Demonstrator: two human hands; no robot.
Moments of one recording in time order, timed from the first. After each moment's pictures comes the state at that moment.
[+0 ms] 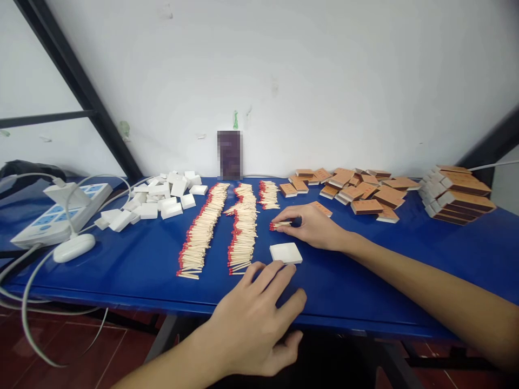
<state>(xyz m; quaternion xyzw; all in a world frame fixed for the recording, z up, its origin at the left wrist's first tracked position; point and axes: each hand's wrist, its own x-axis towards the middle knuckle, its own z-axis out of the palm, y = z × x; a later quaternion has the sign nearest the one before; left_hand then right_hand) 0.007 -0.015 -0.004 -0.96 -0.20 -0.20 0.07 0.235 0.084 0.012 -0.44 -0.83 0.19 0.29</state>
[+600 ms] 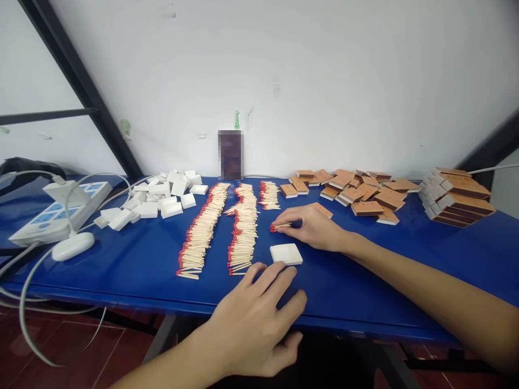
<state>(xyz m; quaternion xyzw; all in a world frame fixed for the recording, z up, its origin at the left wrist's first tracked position) 0.005 -0.014 -0.004 -0.96 -0.19 -0.19 0.07 0.237 0.087 0.009 -0.41 -0.85 0.18 0.29</state>
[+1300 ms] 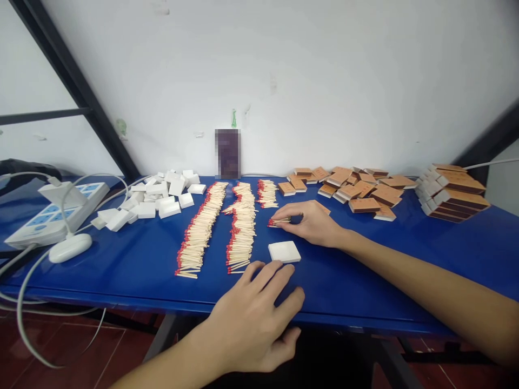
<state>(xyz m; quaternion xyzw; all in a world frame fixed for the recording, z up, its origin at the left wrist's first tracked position) 0.006 -0.013 -0.007 -0.96 -0.19 -0.20 0.06 0.235 0.084 0.011 -0.41 -0.83 0.17 0.35</state>
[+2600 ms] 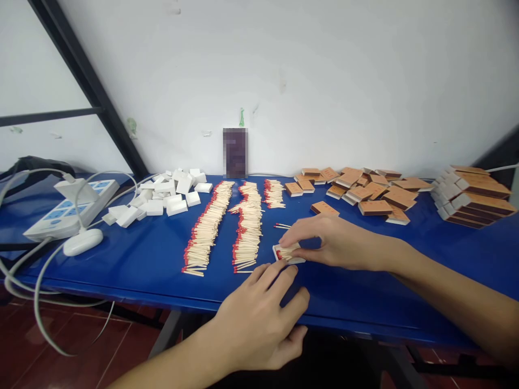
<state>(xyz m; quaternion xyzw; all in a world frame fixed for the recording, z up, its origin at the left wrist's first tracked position) 0.008 -0.013 -0.006 -0.95 -0.20 -0.22 0.05 0.229 0.040 0.055 -0.36 -0.89 0.22 0.17</state>
